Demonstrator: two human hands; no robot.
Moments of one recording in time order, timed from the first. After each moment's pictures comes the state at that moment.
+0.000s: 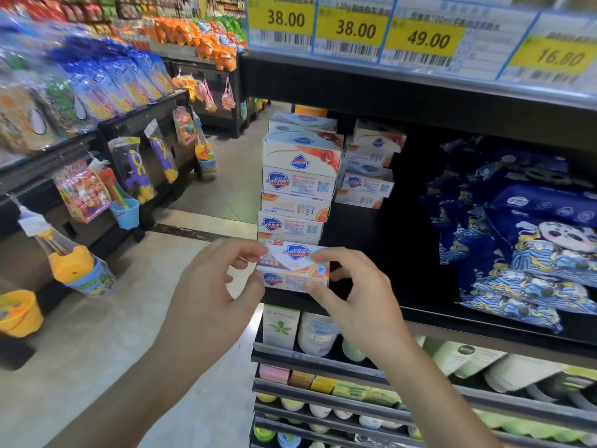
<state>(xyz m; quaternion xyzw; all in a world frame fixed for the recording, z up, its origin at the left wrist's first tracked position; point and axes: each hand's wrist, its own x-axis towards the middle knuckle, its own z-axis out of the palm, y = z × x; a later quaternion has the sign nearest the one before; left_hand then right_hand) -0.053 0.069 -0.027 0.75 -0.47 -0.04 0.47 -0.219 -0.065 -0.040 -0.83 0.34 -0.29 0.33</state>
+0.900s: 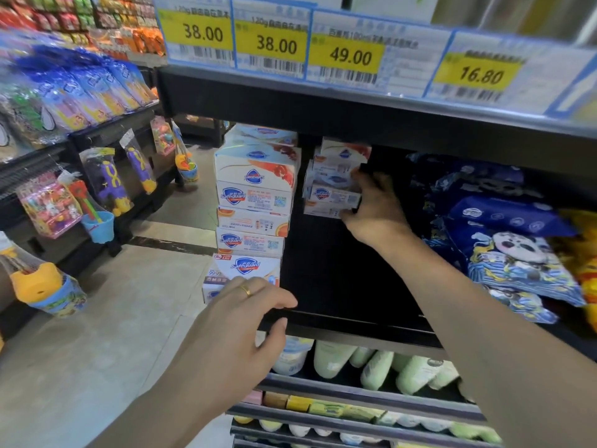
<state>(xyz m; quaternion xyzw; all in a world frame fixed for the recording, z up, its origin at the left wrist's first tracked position) -0.097 0.035 -0.044 0.70 -0.62 -0.02 0.34 -0.206 -0.237 0.019 -0.83 0.51 -0.21 0.12</state>
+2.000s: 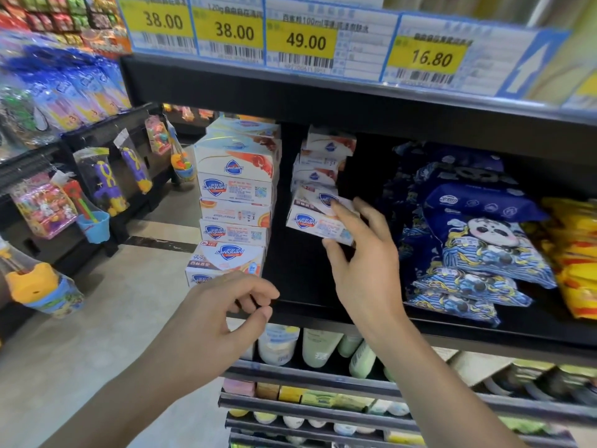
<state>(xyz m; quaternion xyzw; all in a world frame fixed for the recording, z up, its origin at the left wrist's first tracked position) -0.098 0.038 -0.035 0.68 -0.59 -0.14 0.42 -0.257 -0.131 -0.024 -0.79 0.36 -0.45 0.18</state>
